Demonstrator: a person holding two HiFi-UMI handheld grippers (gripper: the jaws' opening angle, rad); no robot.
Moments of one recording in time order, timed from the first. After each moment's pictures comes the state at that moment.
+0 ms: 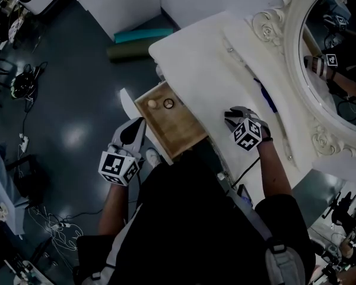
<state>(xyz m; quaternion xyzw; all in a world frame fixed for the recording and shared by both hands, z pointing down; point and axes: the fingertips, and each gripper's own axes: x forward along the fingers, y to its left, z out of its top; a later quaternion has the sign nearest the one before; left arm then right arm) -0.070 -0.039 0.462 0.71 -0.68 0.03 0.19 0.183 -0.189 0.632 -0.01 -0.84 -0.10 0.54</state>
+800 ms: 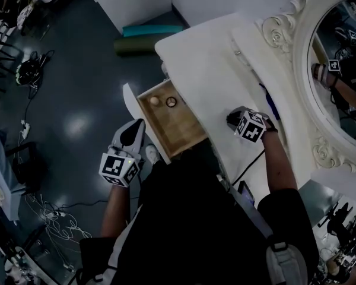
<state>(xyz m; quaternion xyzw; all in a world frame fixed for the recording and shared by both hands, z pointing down) -0.070 -0.026 0.469 0.67 -0.71 0.03 0.21 0.185 -0.179 0.642 -0.17 -0.79 -0.06 0.58</state>
